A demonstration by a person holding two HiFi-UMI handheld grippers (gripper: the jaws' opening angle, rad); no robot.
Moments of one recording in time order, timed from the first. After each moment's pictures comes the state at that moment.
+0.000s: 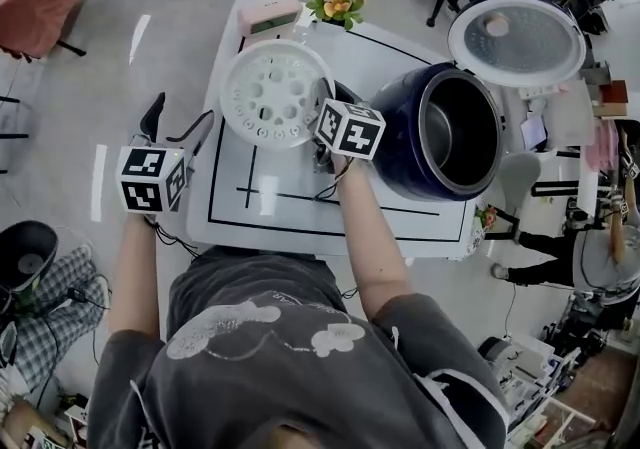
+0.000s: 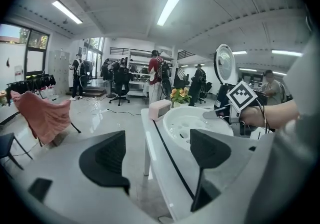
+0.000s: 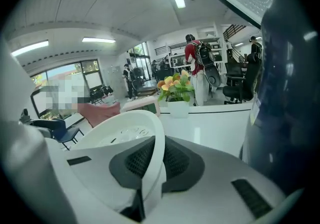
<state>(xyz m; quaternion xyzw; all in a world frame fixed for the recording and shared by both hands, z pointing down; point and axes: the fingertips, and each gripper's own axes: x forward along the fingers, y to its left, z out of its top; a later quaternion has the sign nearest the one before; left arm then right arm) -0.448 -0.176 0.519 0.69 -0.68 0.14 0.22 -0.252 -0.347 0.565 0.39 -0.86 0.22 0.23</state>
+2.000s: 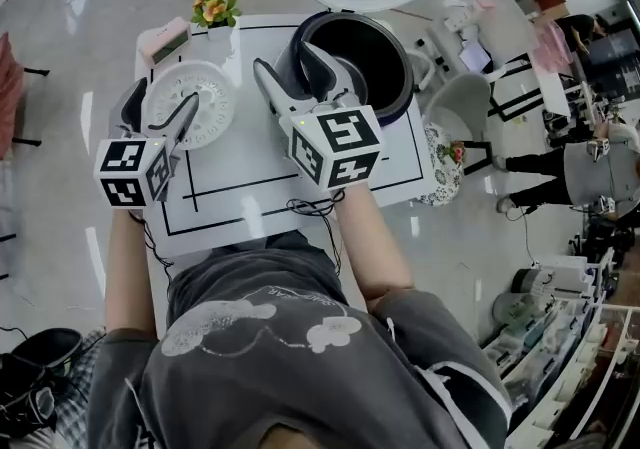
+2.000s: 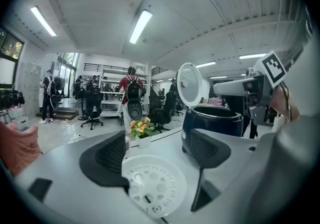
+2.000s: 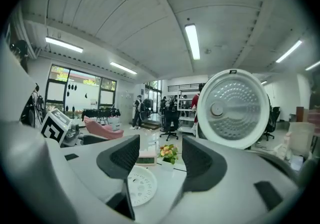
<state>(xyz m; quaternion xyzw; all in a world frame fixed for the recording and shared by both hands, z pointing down) -0.305 -0.236 0.406 0.79 -0.59 0.09 0.10 -0.154 -0.267 0.321 0.39 -0.92 0.02 0.07</state>
